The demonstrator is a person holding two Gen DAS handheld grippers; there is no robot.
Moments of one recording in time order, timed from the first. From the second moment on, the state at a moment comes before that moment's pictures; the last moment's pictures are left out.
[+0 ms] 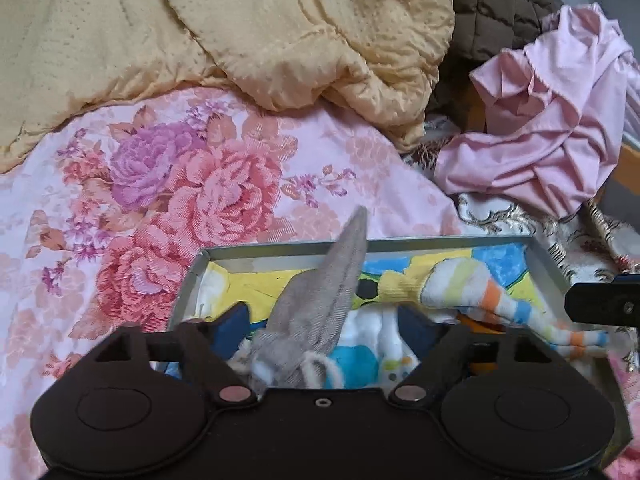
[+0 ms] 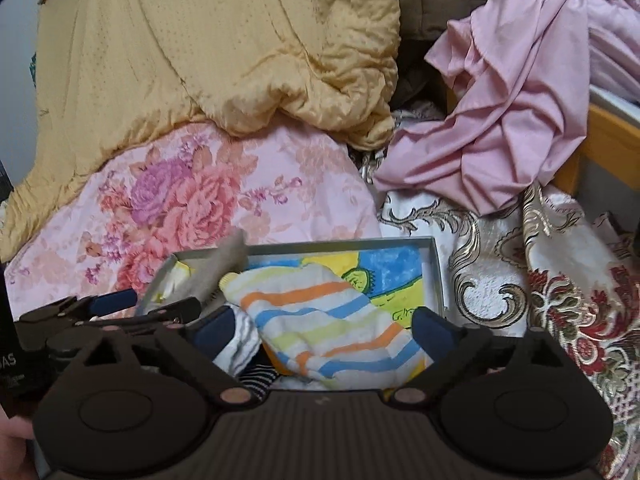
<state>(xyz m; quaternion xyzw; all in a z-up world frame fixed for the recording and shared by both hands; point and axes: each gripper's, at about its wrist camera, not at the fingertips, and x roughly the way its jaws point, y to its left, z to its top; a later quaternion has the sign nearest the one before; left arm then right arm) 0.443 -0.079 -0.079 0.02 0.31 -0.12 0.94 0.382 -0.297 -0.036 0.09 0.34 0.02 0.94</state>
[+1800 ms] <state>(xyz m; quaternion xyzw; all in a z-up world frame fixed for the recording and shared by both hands) 0.017 -0.031 0.036 0.00 0.28 -0.08 0.96 -0.001 -0.244 0.056 0.08 0.32 0.07 0.94</state>
